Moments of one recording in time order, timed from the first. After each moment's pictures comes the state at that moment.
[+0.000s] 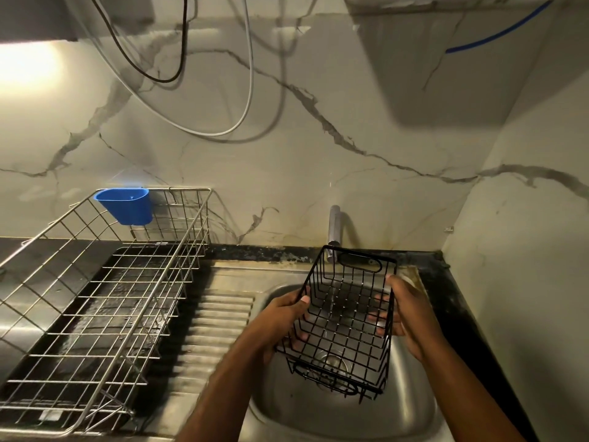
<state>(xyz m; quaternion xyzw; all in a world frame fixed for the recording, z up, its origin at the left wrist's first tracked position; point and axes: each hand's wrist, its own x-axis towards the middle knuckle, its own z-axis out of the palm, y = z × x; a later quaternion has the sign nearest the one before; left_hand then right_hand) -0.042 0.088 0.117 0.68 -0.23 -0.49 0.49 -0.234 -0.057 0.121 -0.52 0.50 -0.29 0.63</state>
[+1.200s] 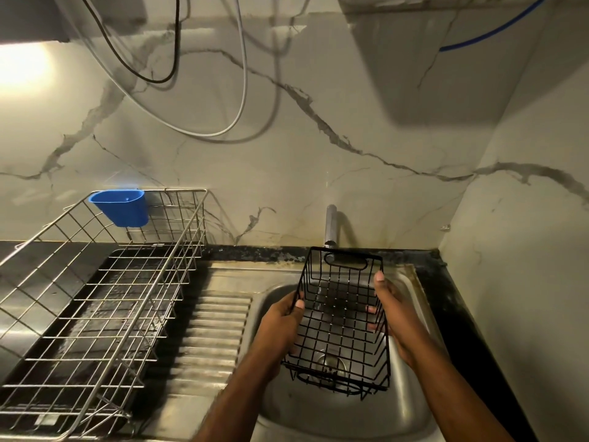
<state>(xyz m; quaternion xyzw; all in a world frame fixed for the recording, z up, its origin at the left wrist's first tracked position) -0.063 0.090 0.107 0.73 -0.26 -0.37 0.50 -0.227 -0.050 0.107 -0.57 0.47 -0.27 0.62</state>
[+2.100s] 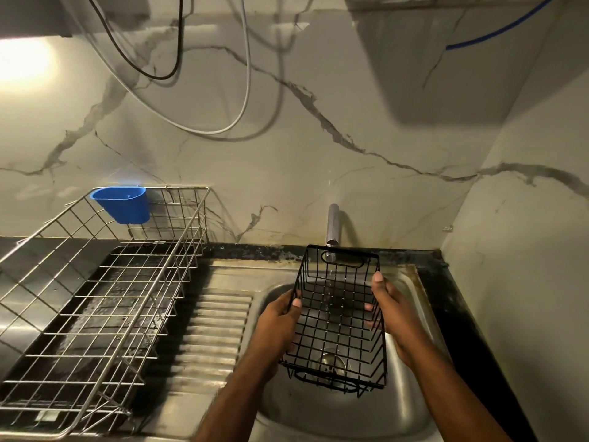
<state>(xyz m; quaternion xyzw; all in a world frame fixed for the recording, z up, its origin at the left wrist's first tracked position) -0.056 0.089 0.096 0.74 -0.25 -0.36 0.51 -0.223 -0.051 0.103 -0.59 0.47 -0.27 0.60</state>
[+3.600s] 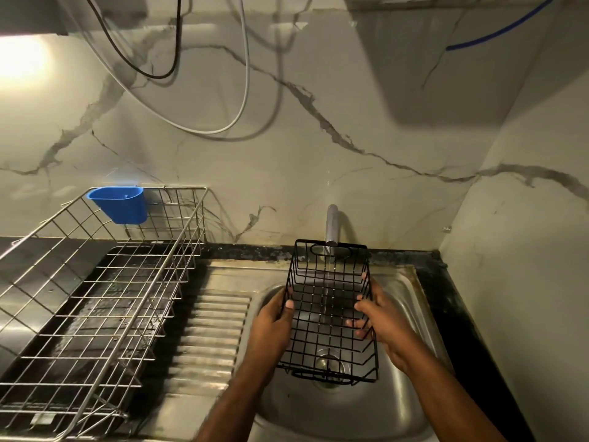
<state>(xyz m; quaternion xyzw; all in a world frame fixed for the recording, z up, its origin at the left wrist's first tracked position) -0.049 0.087 0.072 0.73 -0.26 -0.30 0.56 -0.215 -0.048 0.095 -0.59 0.46 -0.20 0.63</state>
